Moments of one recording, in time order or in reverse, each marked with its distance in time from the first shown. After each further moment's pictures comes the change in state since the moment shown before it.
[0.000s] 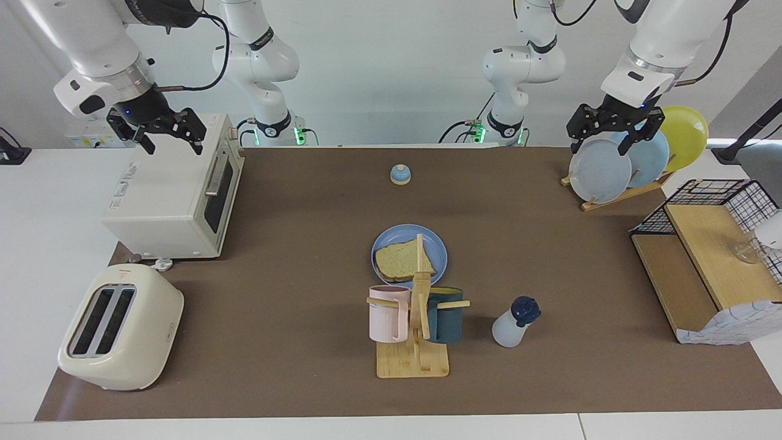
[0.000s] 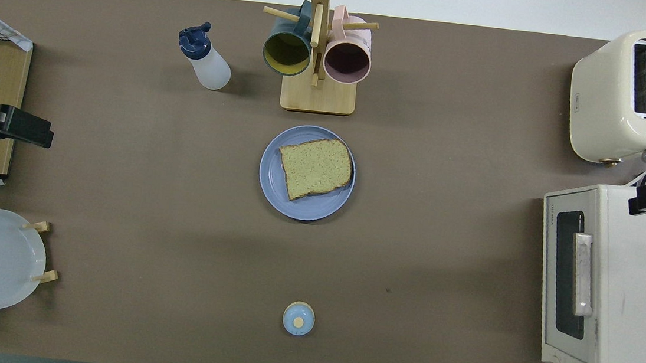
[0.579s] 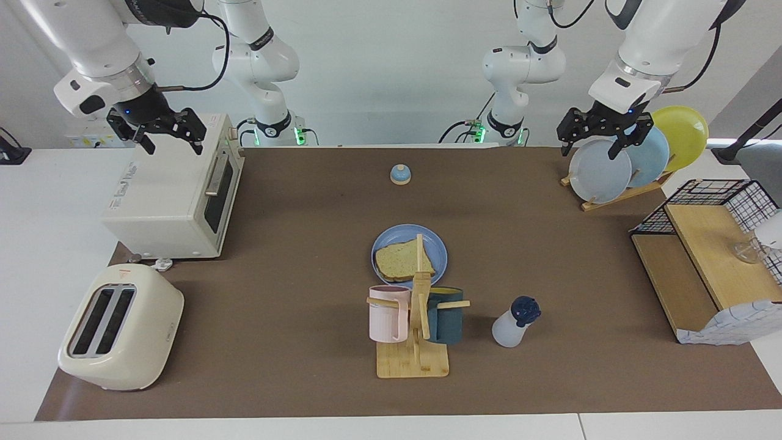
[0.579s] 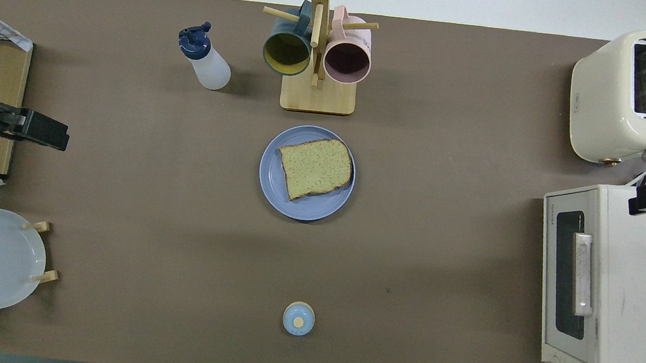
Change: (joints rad) left arm -0.026 0.010 0.001 -0.003 -0.005 0.001 0.000; right arm 0.000 0.000 0.000 0.000 0.000 0.000 0.000
